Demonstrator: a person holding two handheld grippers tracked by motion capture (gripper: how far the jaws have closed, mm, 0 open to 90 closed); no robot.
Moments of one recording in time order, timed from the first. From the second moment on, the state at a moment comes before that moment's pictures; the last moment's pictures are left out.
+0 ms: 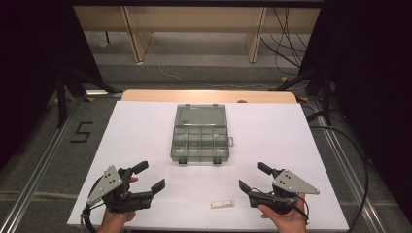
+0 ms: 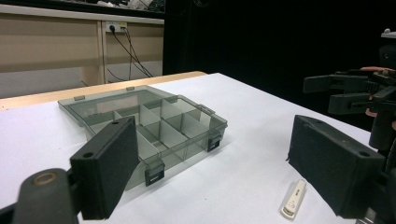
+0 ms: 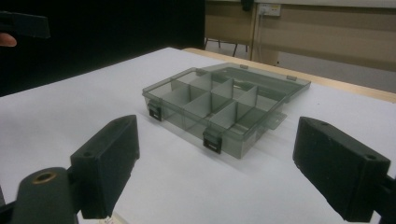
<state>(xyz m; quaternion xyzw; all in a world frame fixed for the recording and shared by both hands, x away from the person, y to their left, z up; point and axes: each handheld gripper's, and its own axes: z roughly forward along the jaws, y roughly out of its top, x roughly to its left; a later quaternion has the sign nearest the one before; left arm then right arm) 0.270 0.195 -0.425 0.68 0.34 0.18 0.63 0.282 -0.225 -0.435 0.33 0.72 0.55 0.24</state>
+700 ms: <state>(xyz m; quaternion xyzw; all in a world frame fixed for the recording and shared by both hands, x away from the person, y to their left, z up) 0.269 0.194 -0.425 0.68 0.34 0.18 0.62 0.285 -0.225 -0.425 0.31 0.77 0.51 0.22</state>
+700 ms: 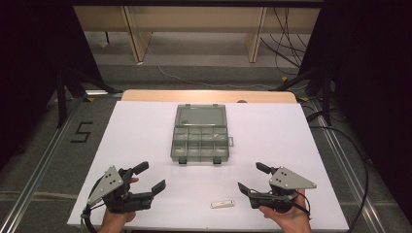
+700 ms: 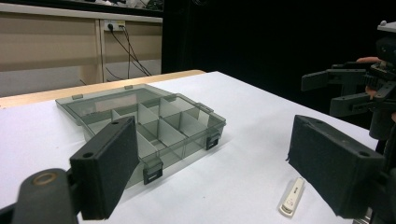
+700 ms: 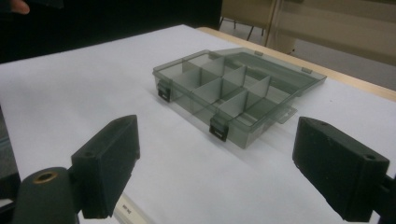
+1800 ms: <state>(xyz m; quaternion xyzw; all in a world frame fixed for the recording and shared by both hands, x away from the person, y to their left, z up) 0.269 0.194 -0.425 0.68 0.34 0.18 0.62 0.317 -0.165 -0.411 0.13 0.93 0.33 0.12</state>
